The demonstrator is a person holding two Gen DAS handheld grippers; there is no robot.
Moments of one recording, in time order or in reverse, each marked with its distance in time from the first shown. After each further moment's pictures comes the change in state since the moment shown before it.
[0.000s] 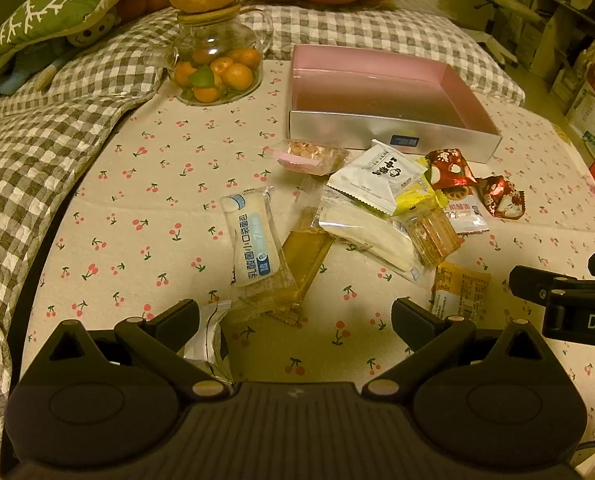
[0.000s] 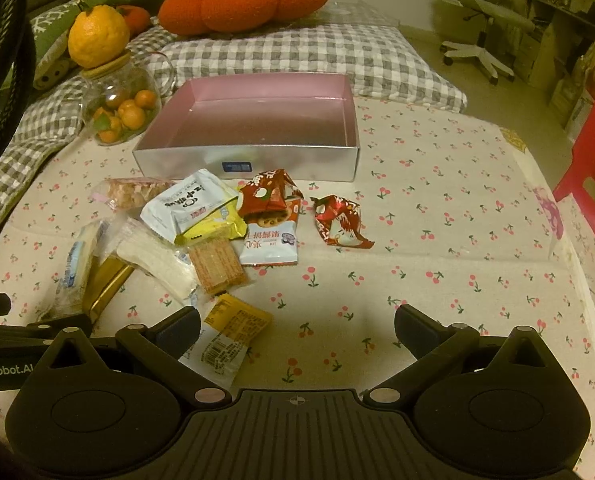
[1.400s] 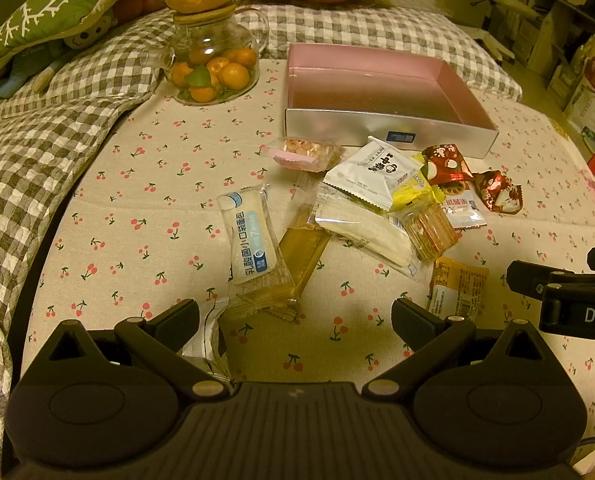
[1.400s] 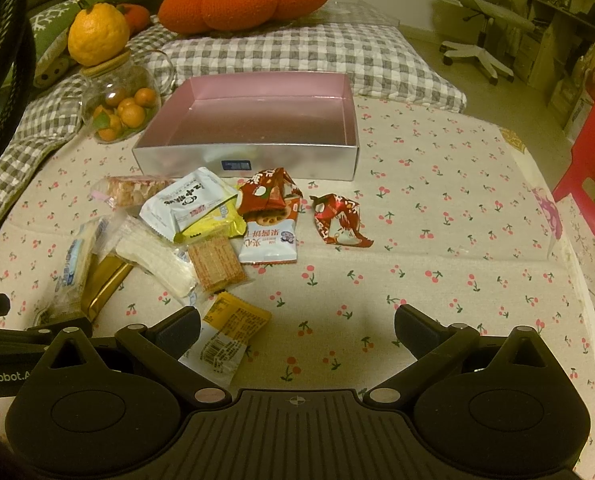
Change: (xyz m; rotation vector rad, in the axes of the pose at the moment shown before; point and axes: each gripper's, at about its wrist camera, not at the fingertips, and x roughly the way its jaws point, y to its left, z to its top) left arm 0.000 -0.002 -0.002 0.004 -0.002 0.001; right arm 0.000 0.001 0.000 -0.004 0.002 -0.007
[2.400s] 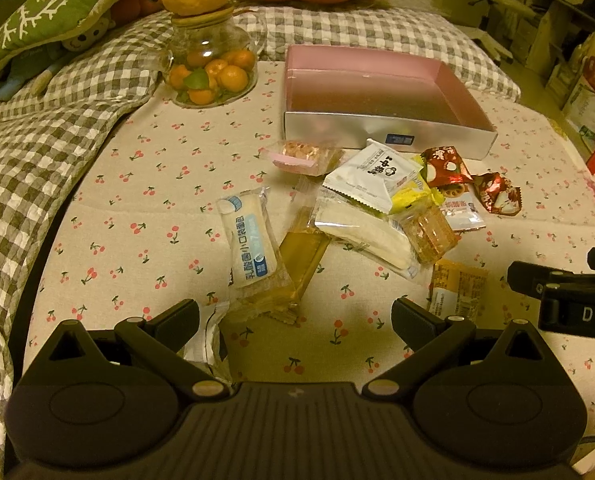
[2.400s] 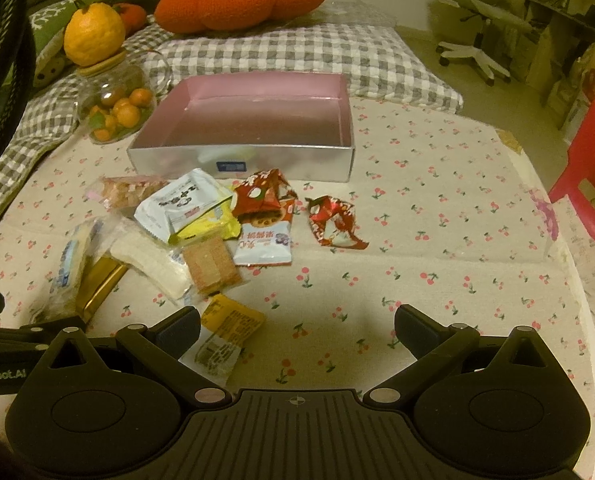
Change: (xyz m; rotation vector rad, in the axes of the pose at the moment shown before) left arm -0.001 0.001 0.002 0.013 0.000 -0.013; right arm 0.001 -0.001 0.003 -0.001 -0.005 -0.017
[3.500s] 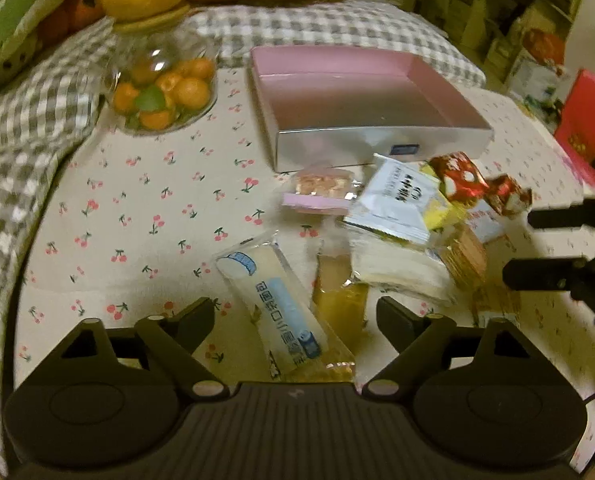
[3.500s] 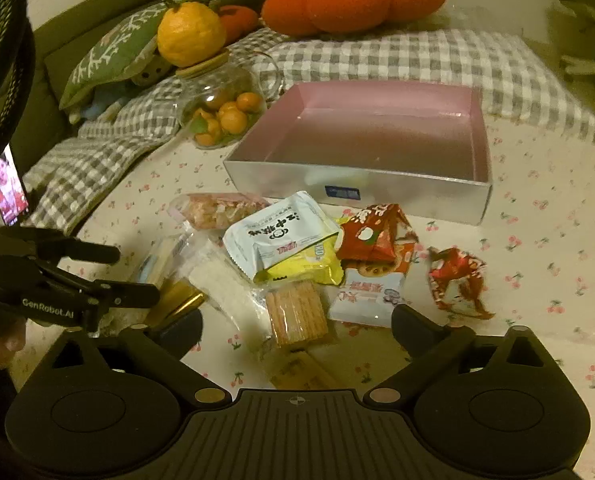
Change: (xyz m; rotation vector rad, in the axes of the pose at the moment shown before) left arm 0.055 0.049 0.038 0.152 -0.015 -0.181; right arm 0.054 -0.002 0.030 -0.120 -0.002 0.406
